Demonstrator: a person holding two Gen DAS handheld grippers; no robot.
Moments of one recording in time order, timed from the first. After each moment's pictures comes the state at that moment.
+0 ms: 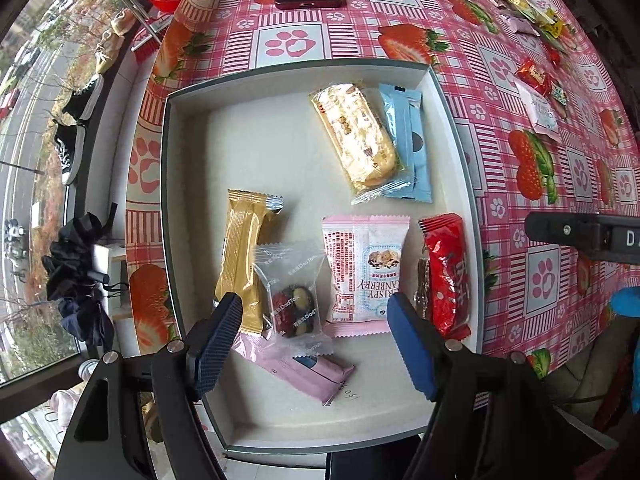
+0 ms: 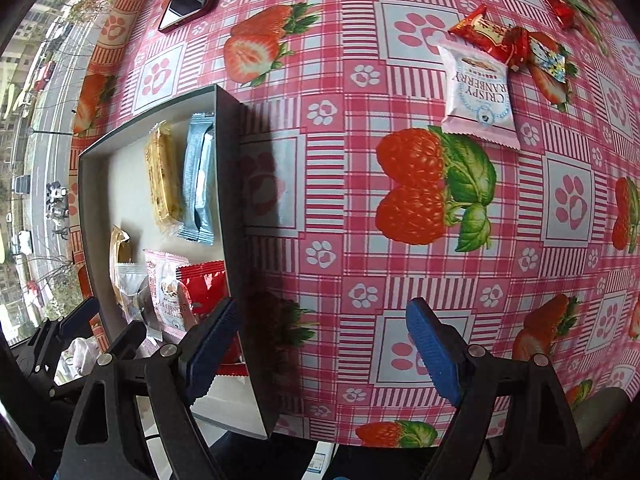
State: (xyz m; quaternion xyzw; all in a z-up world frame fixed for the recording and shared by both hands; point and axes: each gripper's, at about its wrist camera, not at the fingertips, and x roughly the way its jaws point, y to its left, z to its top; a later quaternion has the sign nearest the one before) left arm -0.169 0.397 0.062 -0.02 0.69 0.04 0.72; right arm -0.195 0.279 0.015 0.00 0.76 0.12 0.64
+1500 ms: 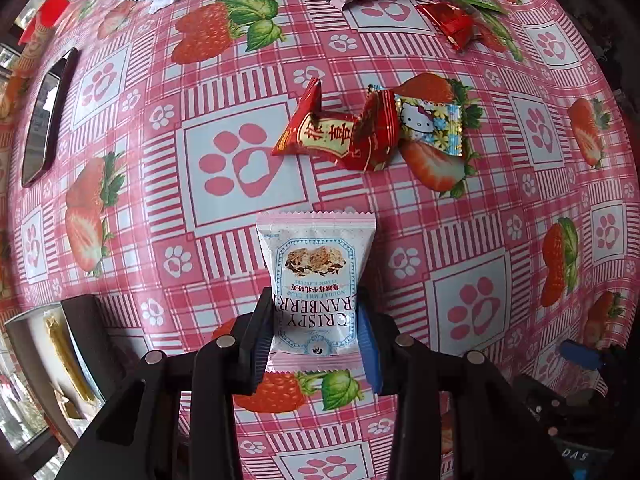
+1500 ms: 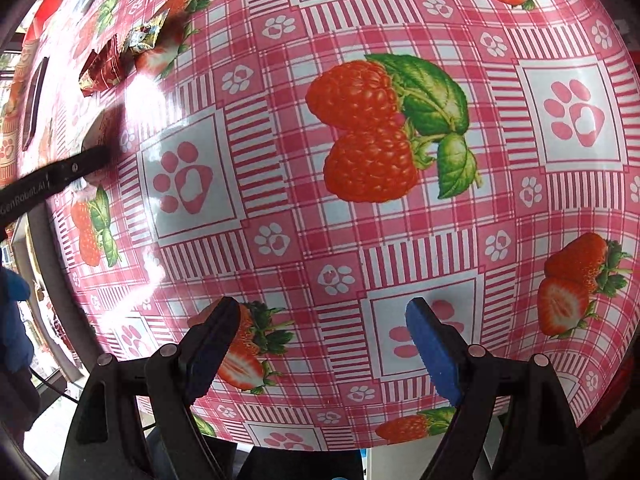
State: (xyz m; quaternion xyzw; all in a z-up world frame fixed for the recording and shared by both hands) left arm 0.014 0.161 0.017 0.01 0.71 -0.04 0.70; right arm -0.155 -0.025 -0.022 0.04 0.78 0.03 0.62
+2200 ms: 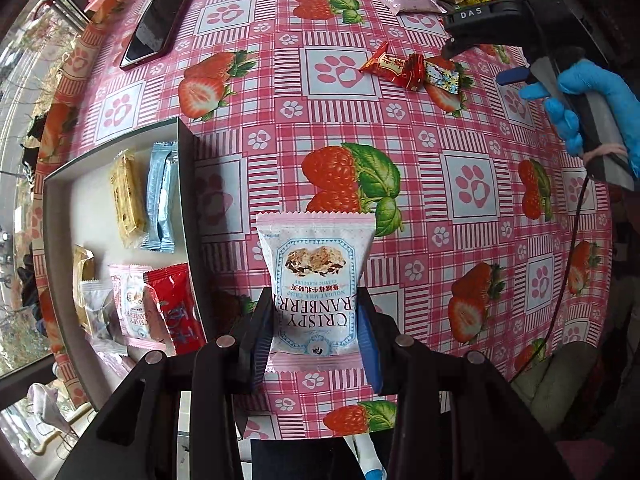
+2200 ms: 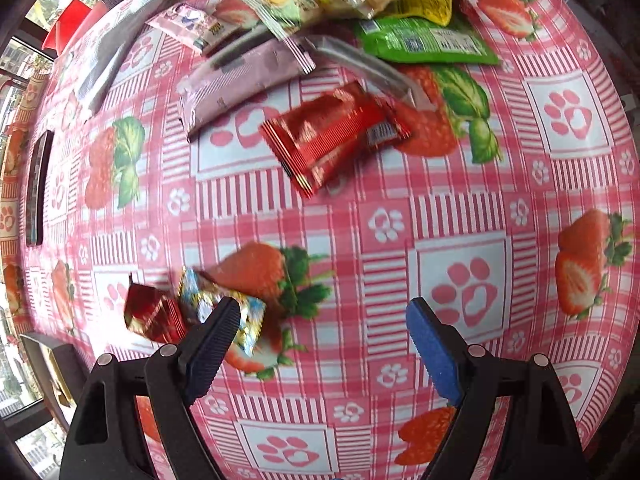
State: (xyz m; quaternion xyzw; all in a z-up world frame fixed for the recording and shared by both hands) left arm -0.118 0.227 0.087 -0.04 0.70 0.01 0.71; right arm 0.058 0.058 -0.012 -0.01 0.70 0.04 0.71
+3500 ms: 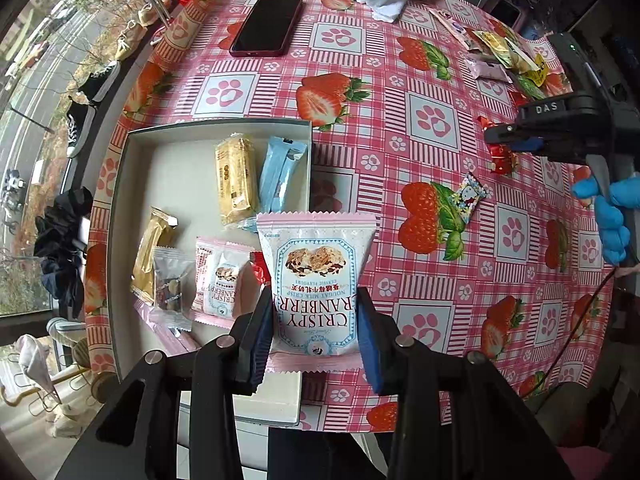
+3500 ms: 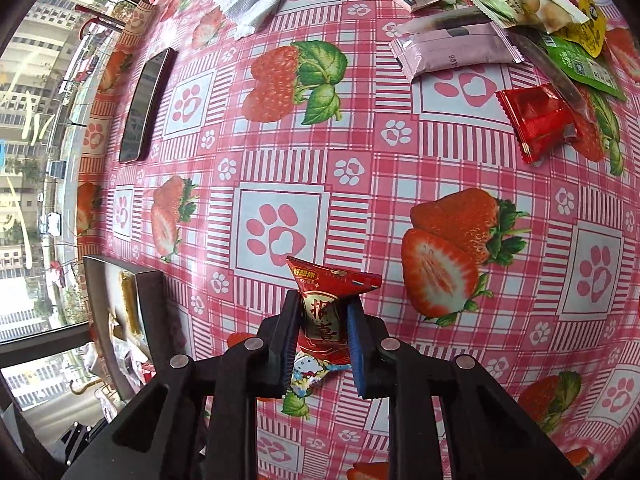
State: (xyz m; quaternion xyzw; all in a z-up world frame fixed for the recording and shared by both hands) left arm -0.146 0.294 0.118 -0.10 0.66 0.10 0.74; right arm 0.006 0.172 0.015 0.03 0.72 0.21 0.66
